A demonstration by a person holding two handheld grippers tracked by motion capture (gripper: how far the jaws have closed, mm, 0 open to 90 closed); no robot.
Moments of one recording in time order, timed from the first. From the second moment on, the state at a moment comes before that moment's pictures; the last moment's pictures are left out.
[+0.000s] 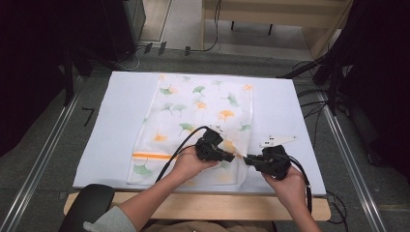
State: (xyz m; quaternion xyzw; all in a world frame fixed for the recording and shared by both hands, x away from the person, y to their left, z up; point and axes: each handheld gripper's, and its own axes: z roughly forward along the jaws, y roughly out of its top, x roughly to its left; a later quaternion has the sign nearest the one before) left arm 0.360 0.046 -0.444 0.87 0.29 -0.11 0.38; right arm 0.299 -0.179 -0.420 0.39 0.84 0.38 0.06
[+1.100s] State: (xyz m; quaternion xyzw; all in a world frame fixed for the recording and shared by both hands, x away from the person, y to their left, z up) left arm 0.361 0.047 -0.440 0.88 0.29 -0.11 0.37; right arm 0.301 -0.179 -0.421 0.39 0.84 0.38 0.06
